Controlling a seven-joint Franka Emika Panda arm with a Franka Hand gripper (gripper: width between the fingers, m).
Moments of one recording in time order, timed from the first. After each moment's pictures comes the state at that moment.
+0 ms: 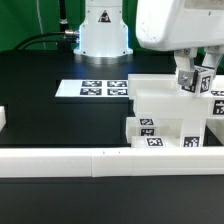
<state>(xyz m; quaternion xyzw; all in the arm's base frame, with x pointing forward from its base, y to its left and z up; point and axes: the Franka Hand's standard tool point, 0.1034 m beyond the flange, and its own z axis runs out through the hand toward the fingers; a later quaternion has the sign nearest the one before) 0.651 0.067 0.114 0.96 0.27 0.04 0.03</state>
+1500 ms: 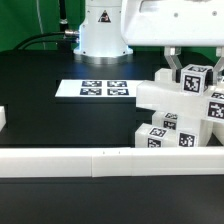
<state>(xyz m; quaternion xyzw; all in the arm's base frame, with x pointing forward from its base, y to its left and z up) 0.647 0.068 0.111 0.94 -0.32 0.07 -0.03</state>
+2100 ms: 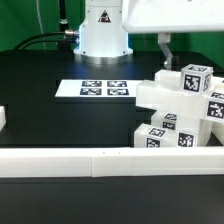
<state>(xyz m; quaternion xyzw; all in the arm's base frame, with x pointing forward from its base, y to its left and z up) 0.650 0.079 0.135 0.99 -0.06 0.10 -0.02</state>
